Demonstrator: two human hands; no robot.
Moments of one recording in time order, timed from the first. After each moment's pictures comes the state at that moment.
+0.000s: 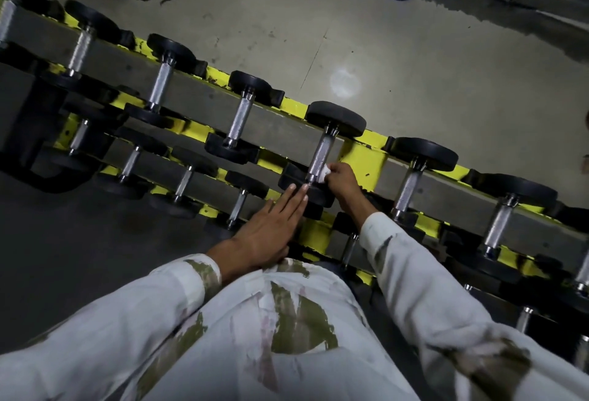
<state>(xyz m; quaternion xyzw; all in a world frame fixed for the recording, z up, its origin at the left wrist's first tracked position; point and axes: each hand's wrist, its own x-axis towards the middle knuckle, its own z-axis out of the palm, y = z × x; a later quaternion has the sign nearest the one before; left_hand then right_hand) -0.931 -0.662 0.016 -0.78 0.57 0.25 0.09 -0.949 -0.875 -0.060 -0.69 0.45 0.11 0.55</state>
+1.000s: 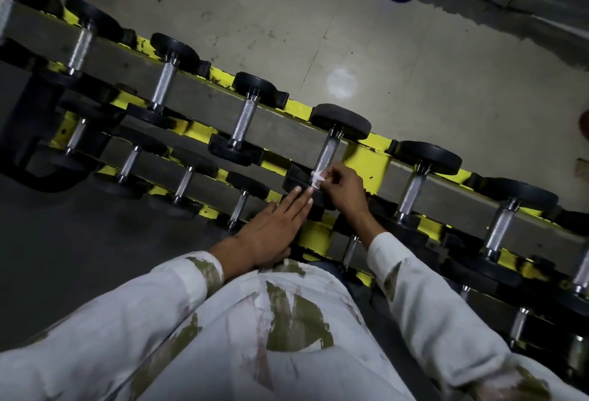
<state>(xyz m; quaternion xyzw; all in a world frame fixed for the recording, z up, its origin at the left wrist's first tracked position) -0.920 -0.658 0.018 -0.76 0.59 0.26 0.07 -0.966 -0.861 -0.031 -0.80 0.37 0.01 0.47</state>
